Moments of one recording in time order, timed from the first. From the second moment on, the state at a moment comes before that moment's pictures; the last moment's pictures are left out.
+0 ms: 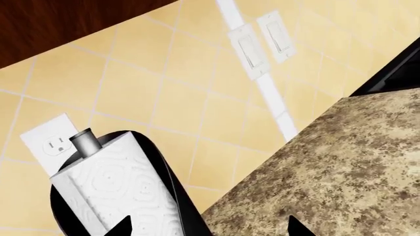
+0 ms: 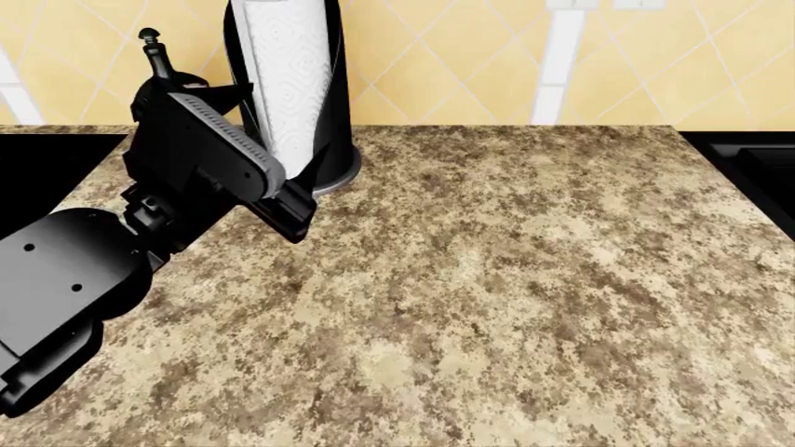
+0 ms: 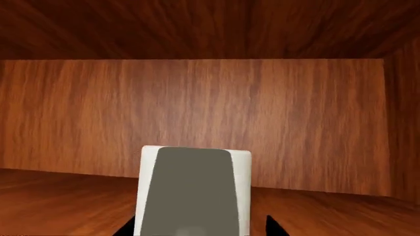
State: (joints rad) left arm -1.04 -0.81 0.78 0.21 -0.71 -0.37 -0.03; right arm 1.89 0.49 -0.52 0.59 0.79 0.63 0.00
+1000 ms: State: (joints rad) left arm -1.04 -0.80 0.78 0.21 -0.71 -0.36 -0.02; right arm 1.84 0.63 -0.47 0.02 0.83 0.55 0.07
